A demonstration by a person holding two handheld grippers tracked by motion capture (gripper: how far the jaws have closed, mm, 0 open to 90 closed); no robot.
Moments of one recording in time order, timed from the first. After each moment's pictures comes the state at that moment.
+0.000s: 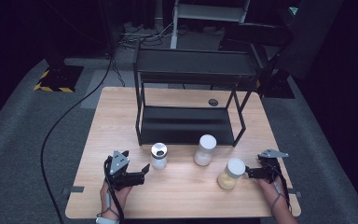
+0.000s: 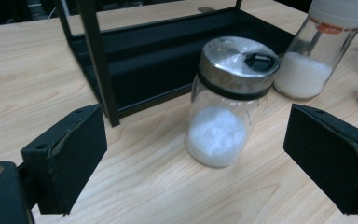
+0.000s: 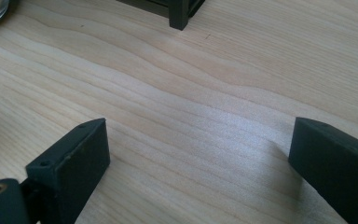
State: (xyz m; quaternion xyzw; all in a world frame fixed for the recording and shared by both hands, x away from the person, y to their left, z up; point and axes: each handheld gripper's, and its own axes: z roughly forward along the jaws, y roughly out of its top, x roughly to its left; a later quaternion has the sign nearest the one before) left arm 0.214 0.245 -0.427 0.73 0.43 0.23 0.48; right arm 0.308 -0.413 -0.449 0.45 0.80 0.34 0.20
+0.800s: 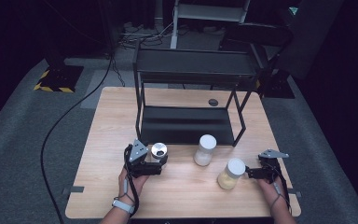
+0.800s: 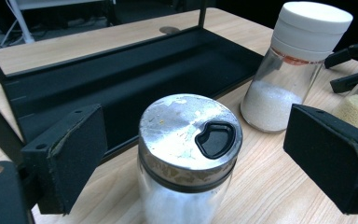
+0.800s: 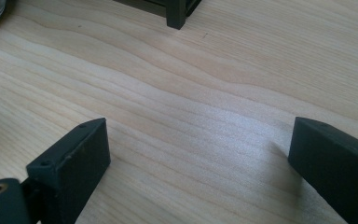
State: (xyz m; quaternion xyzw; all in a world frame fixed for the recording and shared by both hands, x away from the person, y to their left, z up) left arm 0.262 0.214 -0.429 0.74 0.38 0.20 0.51; right arm 0.305 -0.411 -0.448 0.45 0.80 0.34 0.20
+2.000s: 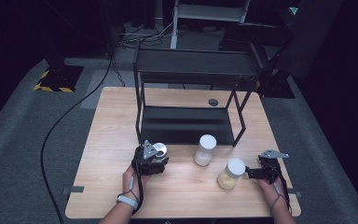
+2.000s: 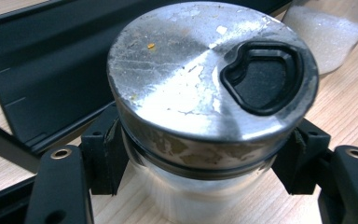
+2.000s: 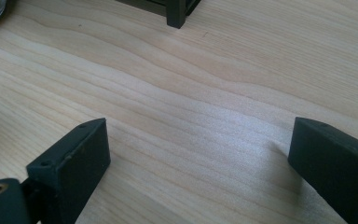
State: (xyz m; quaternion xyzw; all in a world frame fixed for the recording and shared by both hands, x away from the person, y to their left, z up) left arm 0.286 0.185 -0.430 0.80 0.38 0.20 0.41; right arm 0.305 -0.412 -0.448 0.45 0.80 0.34 0.20
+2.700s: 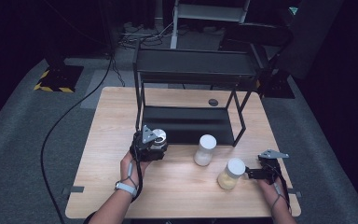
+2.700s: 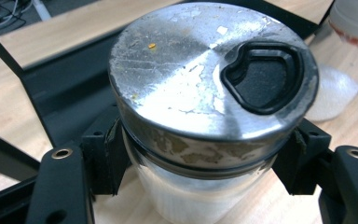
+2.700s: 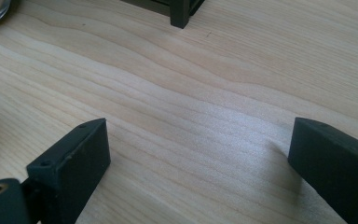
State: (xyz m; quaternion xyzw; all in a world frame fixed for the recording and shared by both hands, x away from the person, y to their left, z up) left arm 0.309 0.185 -0.377 0.80 0.39 0.21 0.41; right arm 0.305 -0.412 -0.448 0.45 0.80 0.34 0.20
